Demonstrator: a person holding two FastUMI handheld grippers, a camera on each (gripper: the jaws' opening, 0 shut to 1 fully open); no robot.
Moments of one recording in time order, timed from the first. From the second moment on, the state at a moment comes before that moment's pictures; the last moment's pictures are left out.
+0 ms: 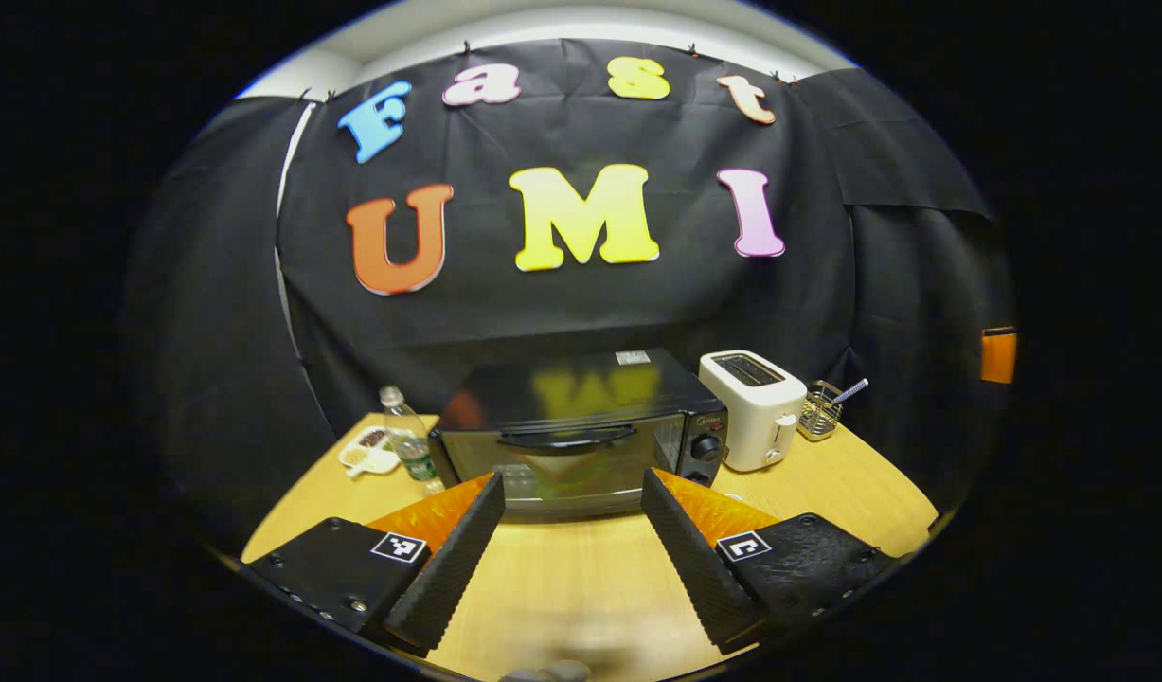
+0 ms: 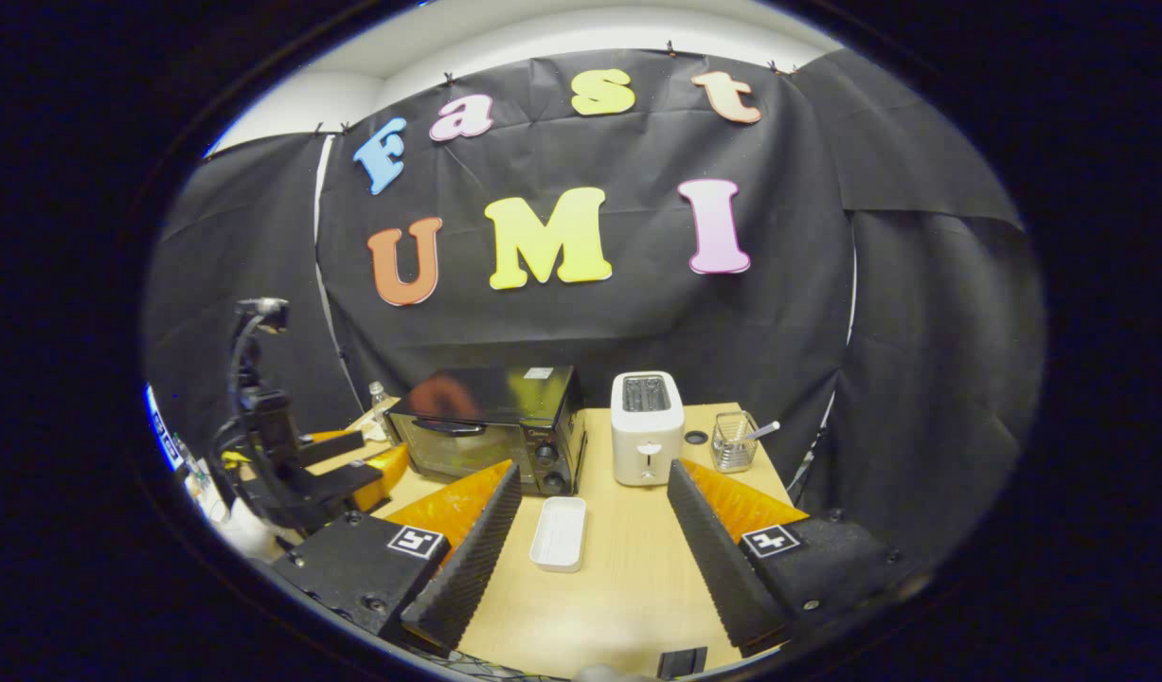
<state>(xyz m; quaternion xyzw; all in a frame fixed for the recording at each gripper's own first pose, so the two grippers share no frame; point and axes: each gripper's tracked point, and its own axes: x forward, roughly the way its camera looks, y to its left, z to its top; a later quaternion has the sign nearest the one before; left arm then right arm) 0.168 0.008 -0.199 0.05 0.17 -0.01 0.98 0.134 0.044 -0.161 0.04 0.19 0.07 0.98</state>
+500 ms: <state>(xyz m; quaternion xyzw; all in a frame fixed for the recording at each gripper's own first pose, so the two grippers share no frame) 0.080 0.053 -0.039 0.02 0.05 0.01 1.00 0.137 0.067 -0.085 0.04 0.09 0.07 0.99</state>
